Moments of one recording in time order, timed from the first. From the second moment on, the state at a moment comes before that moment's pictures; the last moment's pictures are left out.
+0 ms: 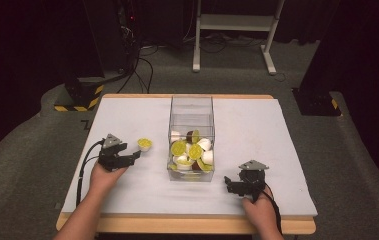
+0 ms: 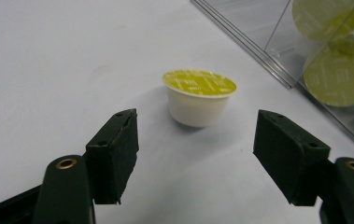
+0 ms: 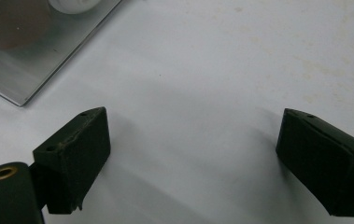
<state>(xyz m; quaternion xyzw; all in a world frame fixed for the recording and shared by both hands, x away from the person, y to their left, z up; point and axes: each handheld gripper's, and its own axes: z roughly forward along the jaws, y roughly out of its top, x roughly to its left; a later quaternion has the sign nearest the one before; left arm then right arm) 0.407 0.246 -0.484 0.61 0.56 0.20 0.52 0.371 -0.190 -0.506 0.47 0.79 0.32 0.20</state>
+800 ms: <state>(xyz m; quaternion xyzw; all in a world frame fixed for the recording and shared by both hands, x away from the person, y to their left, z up) 0.350 0.269 -0.517 0.64 0.57 0.22 0.47 0.370 -0.190 -0.506 0.47 0.79 0.32 0.20</state>
